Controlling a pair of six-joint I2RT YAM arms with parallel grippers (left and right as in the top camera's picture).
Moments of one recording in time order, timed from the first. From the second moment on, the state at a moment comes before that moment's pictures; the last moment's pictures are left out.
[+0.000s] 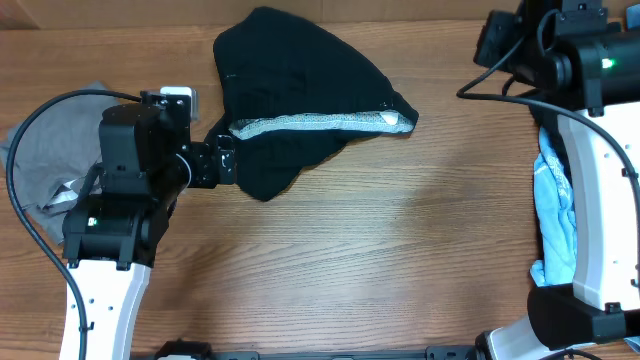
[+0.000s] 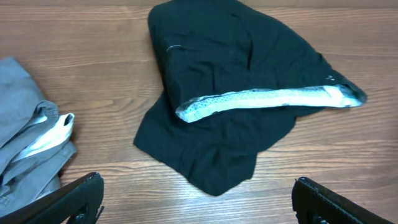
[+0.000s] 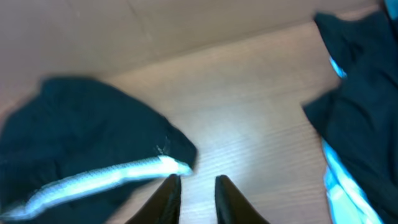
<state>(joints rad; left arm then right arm) -0.07 1.14 1.22 -0.81 0.08 -0.08 0.11 1.73 2.16 -1.27 0.12 0.33</state>
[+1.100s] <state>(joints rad) -0.08 1.73 2.03 -0.37 0.51 -0.38 -0.01 1.73 2.16 -1.50 0.04 0.26</state>
